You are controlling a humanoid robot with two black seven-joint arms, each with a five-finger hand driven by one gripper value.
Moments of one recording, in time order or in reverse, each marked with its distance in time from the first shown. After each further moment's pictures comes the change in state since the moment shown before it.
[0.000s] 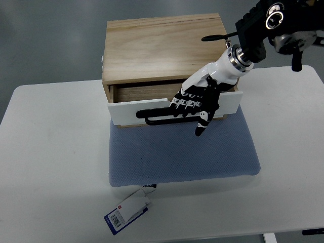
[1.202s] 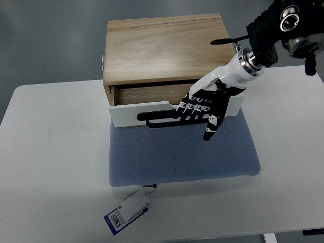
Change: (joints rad) left arm 0.000 0.000 0.000 0.000 0.000 0.000 0.000; right arm 0.035 -0.070 -0.021 0.076 0.000 0.001 0.001
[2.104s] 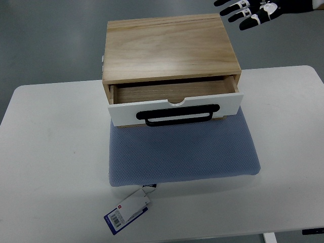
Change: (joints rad) left arm -0.001 0.000 0.000 0.000 0.000 0.000 0.000; right arm -0.207 -0.511 0.453 -0.113 0.169 -0.001 0.005
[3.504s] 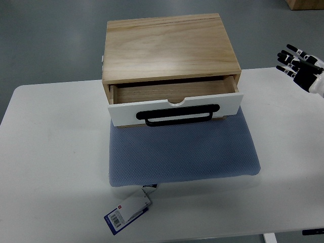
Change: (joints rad) left arm 0.001 0.000 0.000 0.000 0.000 0.000 0.000; right arm -1.230 0.494 1.297 -0.534 -0.327 -0.399 0.099
